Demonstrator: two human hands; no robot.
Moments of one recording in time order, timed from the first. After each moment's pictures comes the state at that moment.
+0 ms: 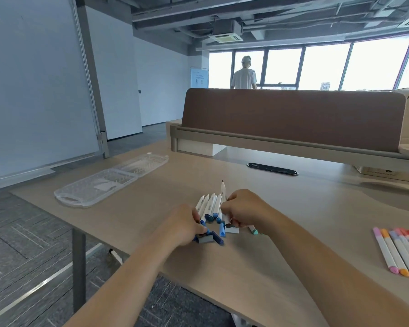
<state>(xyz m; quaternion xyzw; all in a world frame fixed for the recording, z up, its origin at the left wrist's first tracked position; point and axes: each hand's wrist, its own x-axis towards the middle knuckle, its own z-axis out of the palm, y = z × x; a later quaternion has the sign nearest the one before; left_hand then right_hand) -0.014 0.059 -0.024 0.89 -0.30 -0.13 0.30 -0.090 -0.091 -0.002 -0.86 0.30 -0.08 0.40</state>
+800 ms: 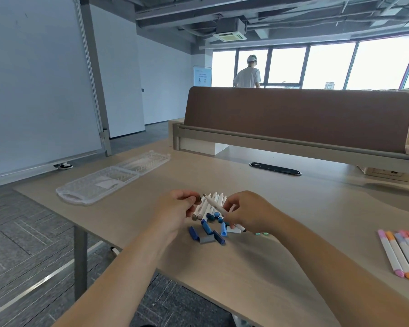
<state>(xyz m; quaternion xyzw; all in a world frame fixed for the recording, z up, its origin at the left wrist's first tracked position) 0.001 0.056 -0.027 0.71 -0.19 -0.14 0.66 -0.103 -0.093 -0.002 -0.94 0.18 -0.06 0.27</state>
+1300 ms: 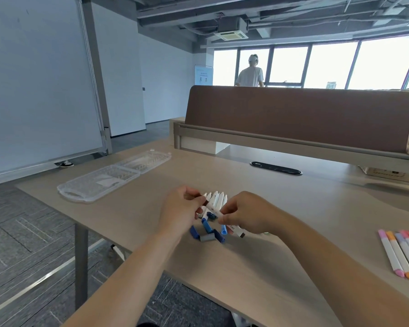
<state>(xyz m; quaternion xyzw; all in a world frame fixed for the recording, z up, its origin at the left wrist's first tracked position) -0.009 0.048 -0.029 0.75 -0.22 -0.06 0.62 -0.108 -0.092 -0.001 -0.96 0.14 -0.04 0.24</state>
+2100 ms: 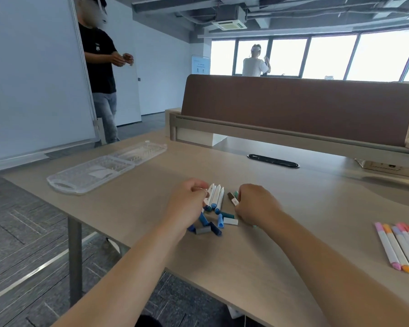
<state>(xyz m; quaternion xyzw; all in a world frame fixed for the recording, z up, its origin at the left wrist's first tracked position) -0.017 0.034 -0.028 0.76 -0.24 -0.12 0.59 -0.097 -0.106 -0.016 -0.94 0.32 -0.07 0.08</state>
